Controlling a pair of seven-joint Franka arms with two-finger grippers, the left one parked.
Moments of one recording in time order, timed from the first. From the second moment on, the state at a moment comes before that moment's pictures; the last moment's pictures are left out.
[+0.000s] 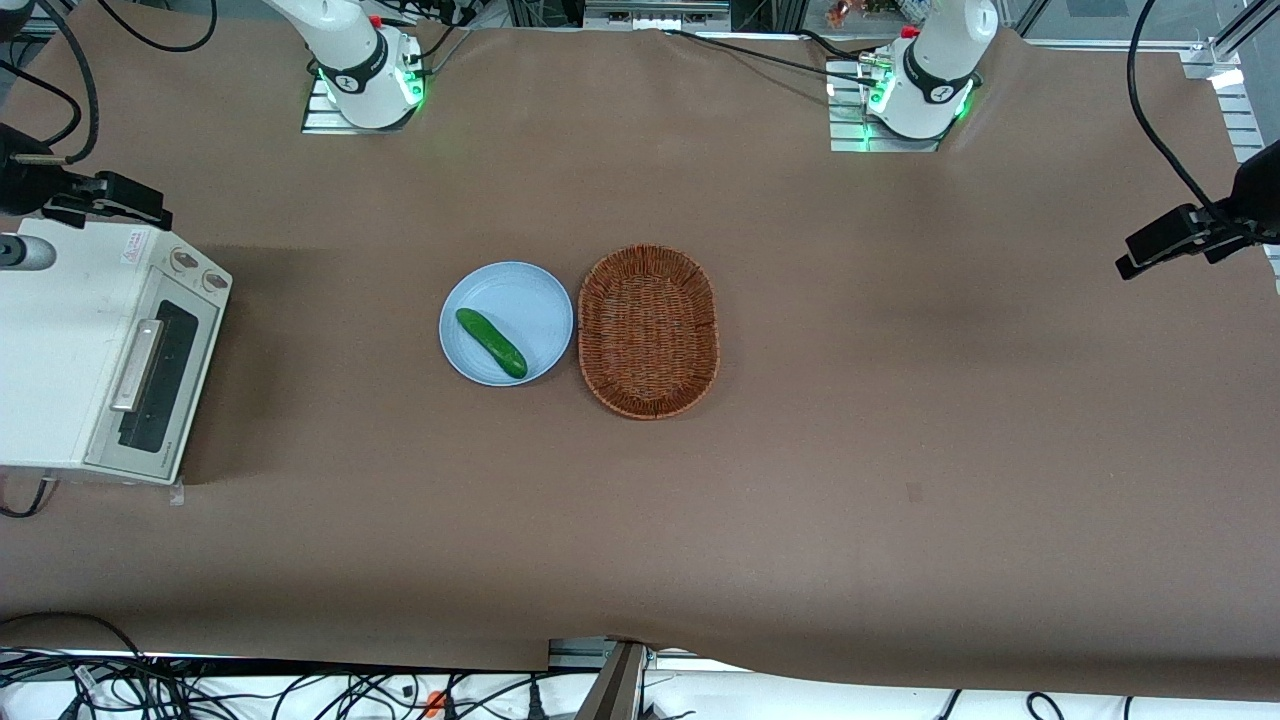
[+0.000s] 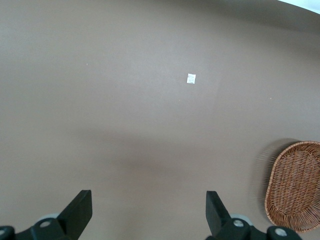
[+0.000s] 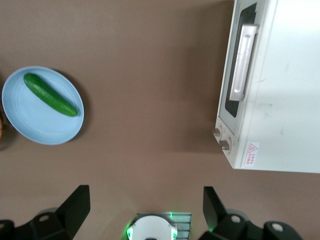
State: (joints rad) arm 0.14 0.07 -0.18 -1.53 -0.01 1.38 -0.05
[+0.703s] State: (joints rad) arm 0.14 0.17 -0.18 -1.54 -0.01 1.33 -0.06
